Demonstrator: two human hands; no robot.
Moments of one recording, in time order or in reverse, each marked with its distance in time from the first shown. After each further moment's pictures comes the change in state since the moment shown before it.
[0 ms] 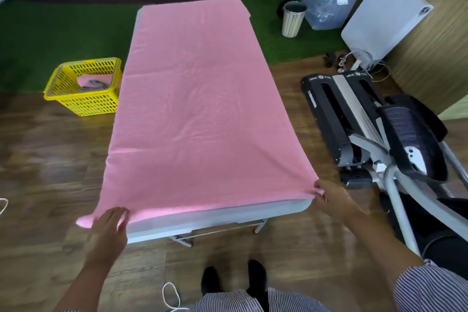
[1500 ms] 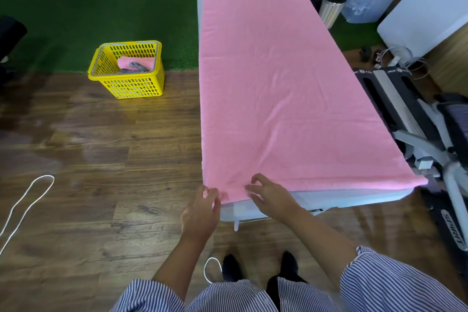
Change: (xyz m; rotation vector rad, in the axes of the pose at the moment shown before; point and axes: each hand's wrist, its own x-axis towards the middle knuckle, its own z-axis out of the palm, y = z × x) left_hand 0.000 -0.078 -0.027 -0.276 -0.365 -0.207; right_hand -0.012 -0.369 0.206 -0.136 -0.080 -0.525
